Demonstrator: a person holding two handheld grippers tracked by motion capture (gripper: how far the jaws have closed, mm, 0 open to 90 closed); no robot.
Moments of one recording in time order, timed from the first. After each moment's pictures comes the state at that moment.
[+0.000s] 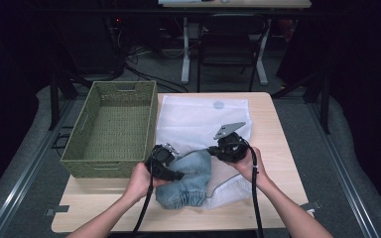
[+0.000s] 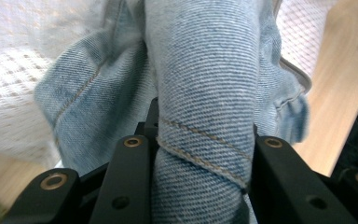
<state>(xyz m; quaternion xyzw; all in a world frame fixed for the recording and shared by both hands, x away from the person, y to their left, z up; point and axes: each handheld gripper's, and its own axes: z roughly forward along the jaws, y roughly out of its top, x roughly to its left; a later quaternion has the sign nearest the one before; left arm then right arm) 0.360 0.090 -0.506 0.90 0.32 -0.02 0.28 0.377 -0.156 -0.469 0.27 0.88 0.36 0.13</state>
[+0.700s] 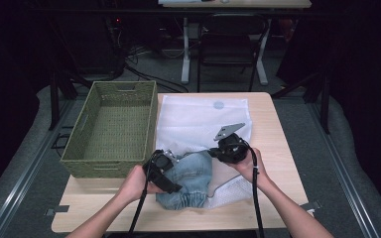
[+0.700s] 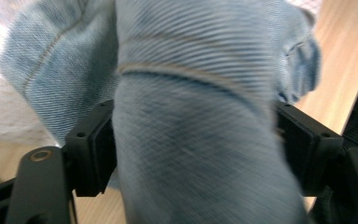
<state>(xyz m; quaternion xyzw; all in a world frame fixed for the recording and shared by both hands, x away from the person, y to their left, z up) 0.350 0.094 -0.510 0.94 0.26 -0.02 0.23 0.378 -0.159 -0.474 0.27 0.89 0.36 0.12</state>
